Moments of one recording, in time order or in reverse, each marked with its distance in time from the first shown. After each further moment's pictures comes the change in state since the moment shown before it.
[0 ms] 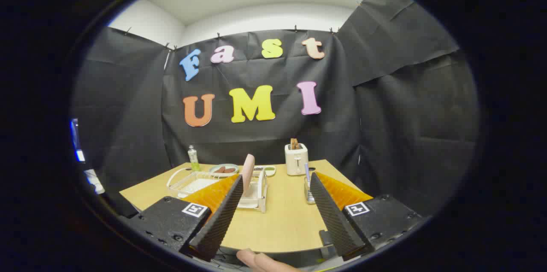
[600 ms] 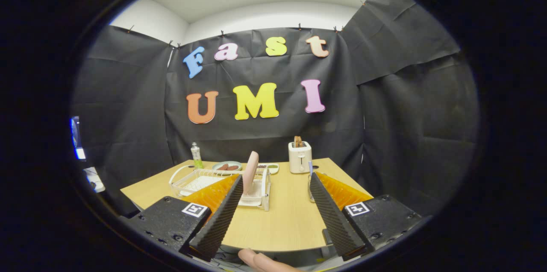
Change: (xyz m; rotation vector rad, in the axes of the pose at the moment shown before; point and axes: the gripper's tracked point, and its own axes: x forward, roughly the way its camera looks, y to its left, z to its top) arm 0.005 0.007 -0.009 -0.013 0.018 0.016
